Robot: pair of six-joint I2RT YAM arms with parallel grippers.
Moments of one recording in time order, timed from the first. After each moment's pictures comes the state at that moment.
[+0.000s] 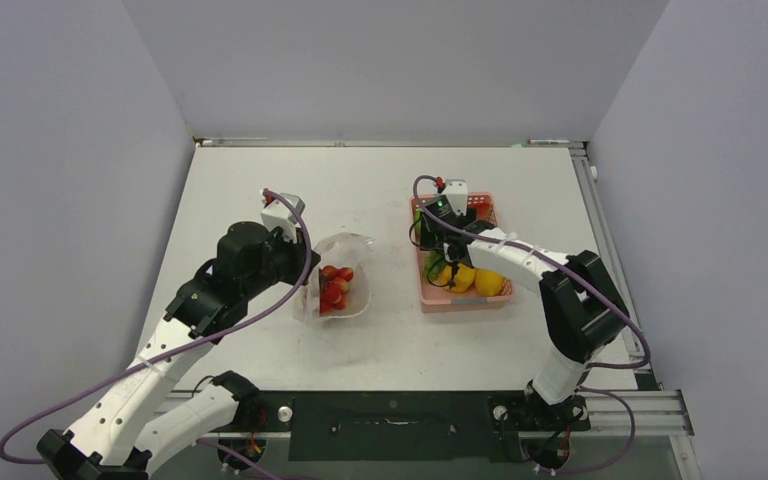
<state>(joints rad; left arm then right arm) -0.56 0.85 0.92 -0.53 0.01 -0.30 0.59 1.68 1.09 -0.30 0.47 0.46</state>
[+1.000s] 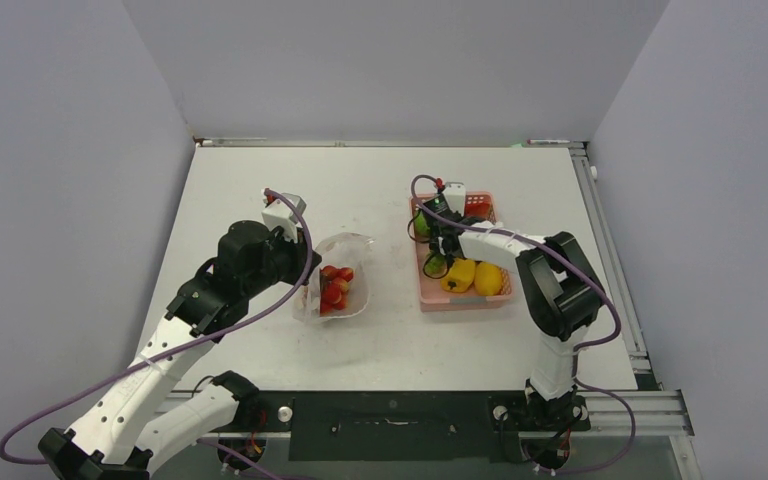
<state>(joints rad) -0.55 0.86 0.92 -0.53 0.04 -0.30 0.54 1.87 1.16 -0.24 0.44 0.48</state>
